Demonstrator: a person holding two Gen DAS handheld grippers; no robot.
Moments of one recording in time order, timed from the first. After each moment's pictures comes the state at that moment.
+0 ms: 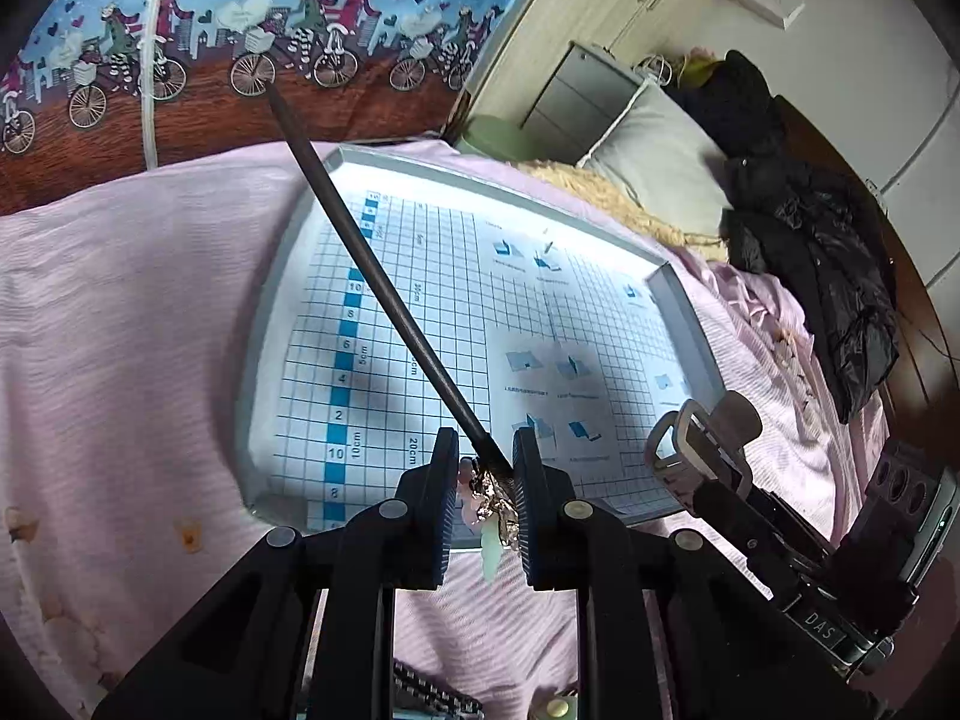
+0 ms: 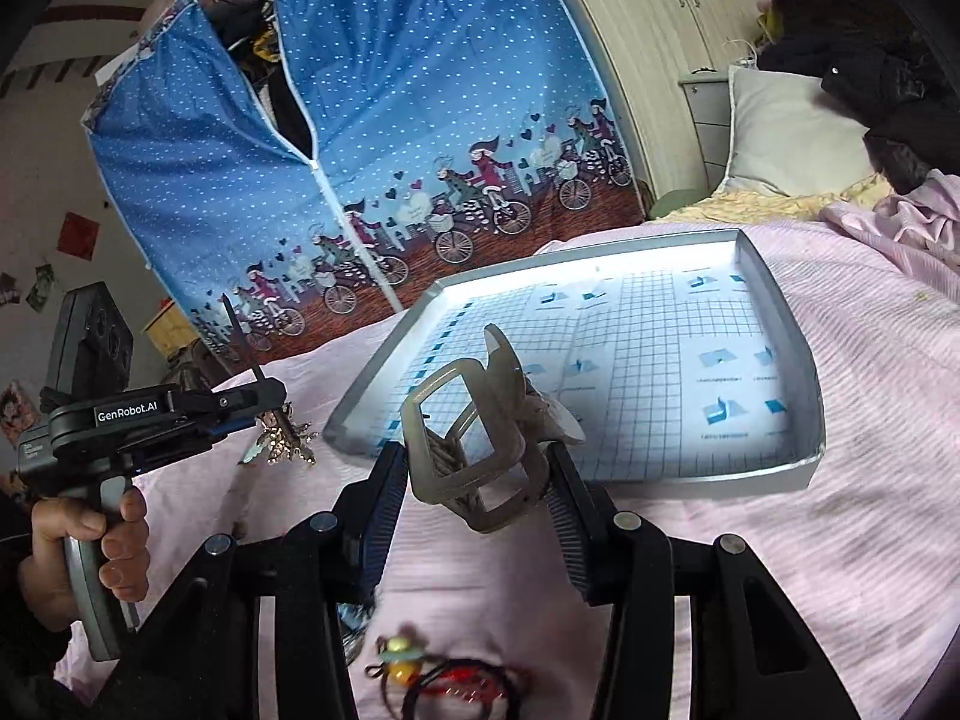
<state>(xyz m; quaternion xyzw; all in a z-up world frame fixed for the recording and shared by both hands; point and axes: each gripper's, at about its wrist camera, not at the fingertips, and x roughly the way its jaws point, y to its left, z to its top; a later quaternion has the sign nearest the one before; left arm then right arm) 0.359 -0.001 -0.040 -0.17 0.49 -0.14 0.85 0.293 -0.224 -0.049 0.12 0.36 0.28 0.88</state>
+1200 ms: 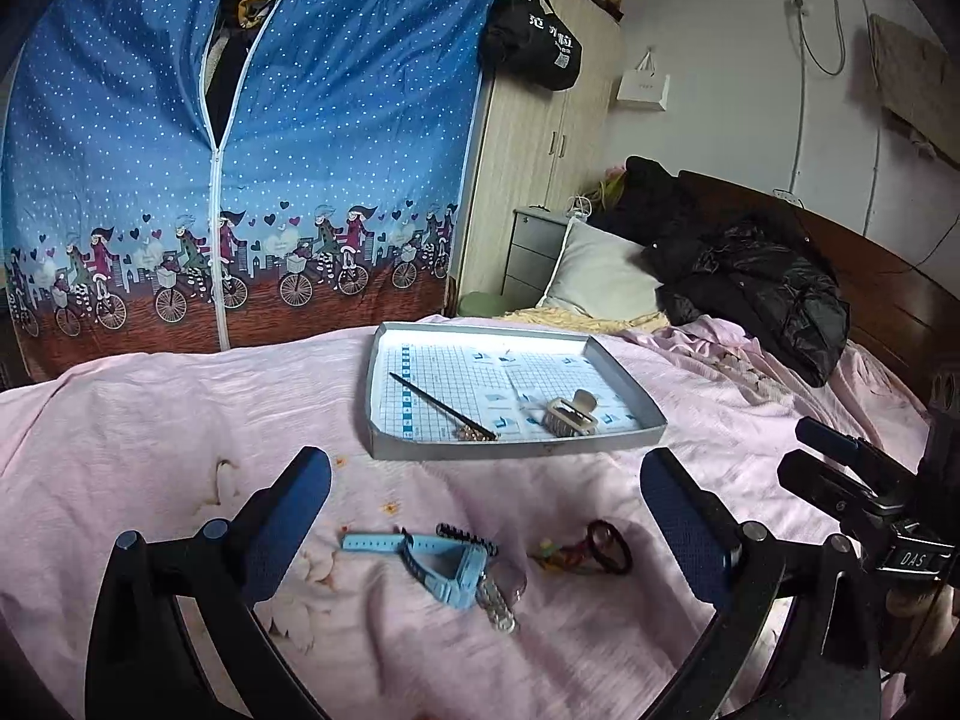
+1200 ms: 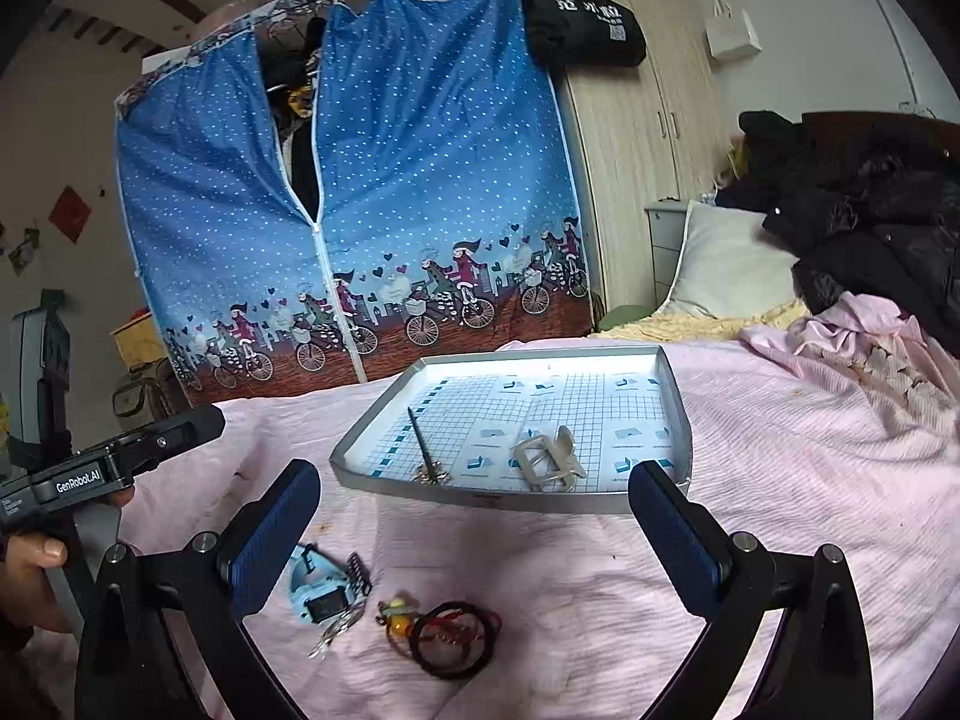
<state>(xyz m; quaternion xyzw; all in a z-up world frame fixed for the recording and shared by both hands) 0.084 -0.006 0.062 -0.05 0.24 -0.11 0.96 0.142 -0.244 0.021 0.05 0.23 0.23 0.94</state>
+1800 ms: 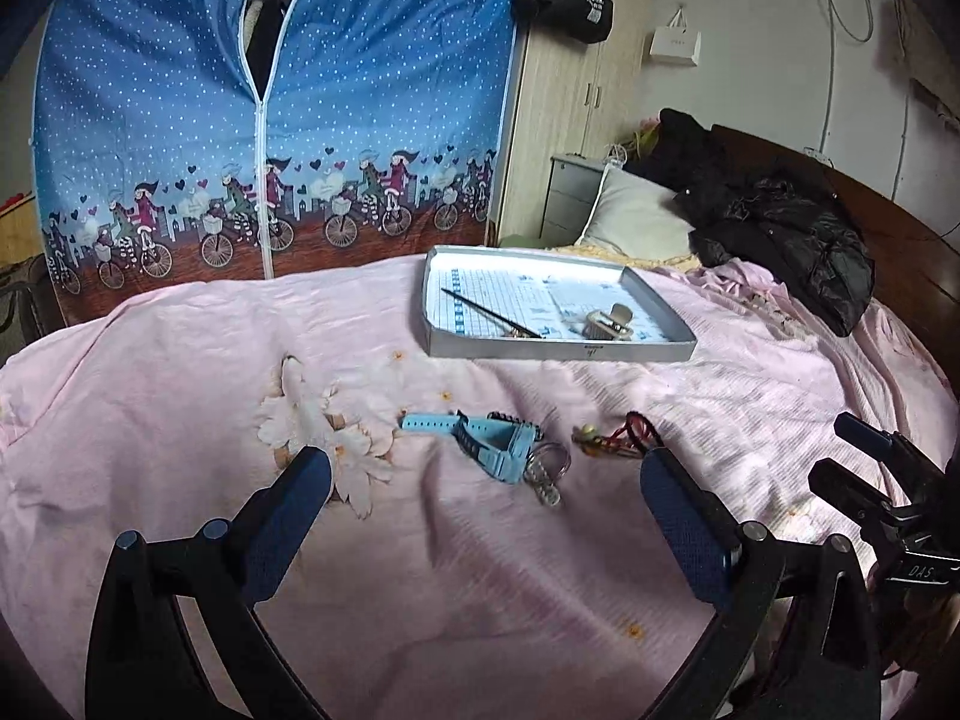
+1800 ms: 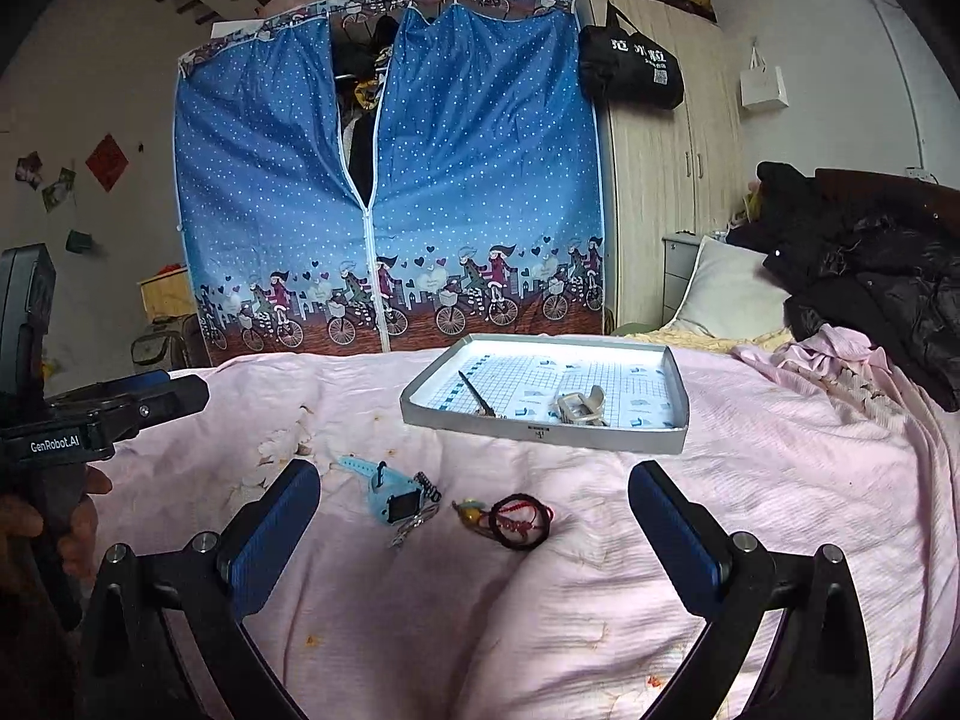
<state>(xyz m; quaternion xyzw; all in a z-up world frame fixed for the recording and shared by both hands) 0.030 0.007 0.021 -0.04 0.31 -0.07 0.95 0.038 -0.226 0.008 0.00 0.22 0.23 0.95</state>
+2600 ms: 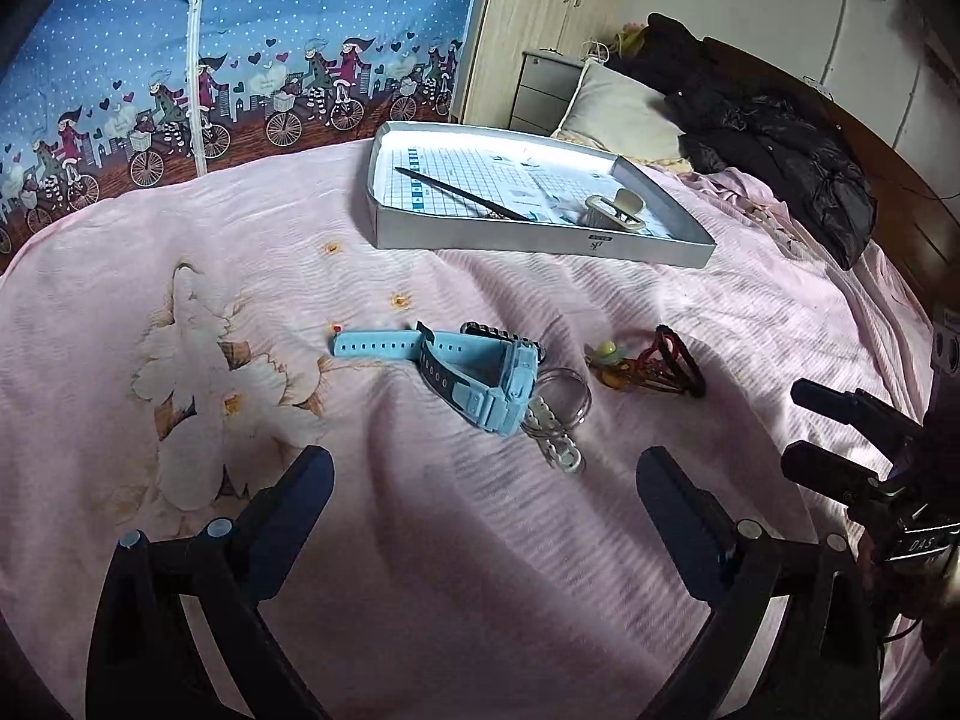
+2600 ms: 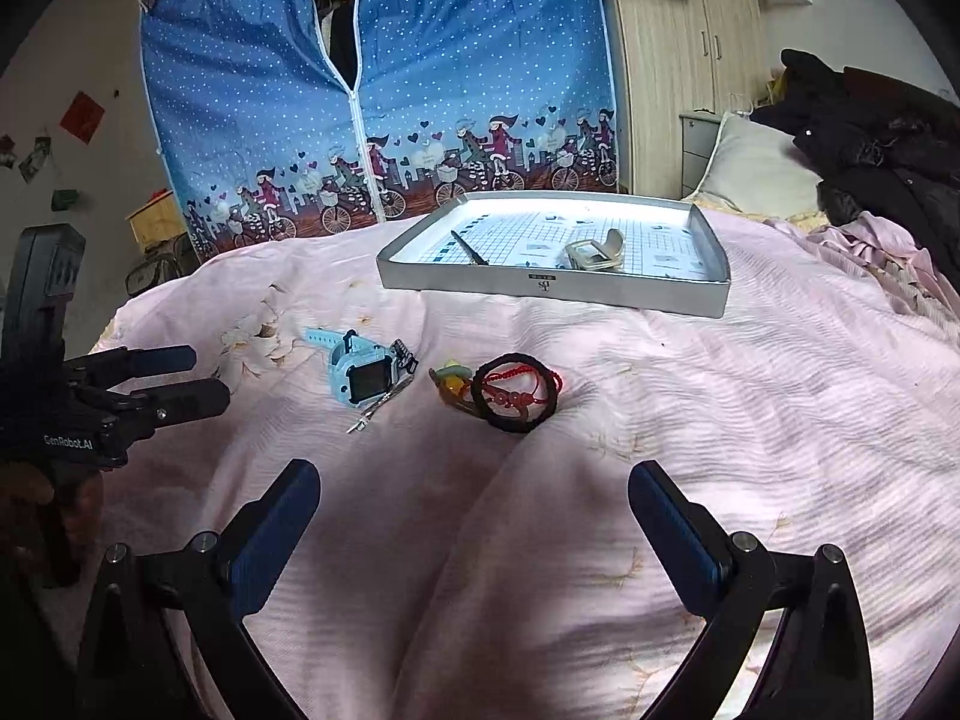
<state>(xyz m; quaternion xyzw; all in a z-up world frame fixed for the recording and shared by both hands) 0.119 0.008 -0.061 -0.05 0.42 -0.12 0.90 0.090 -0.218 -0.067 -0.01 0.35 0.26 0.90</state>
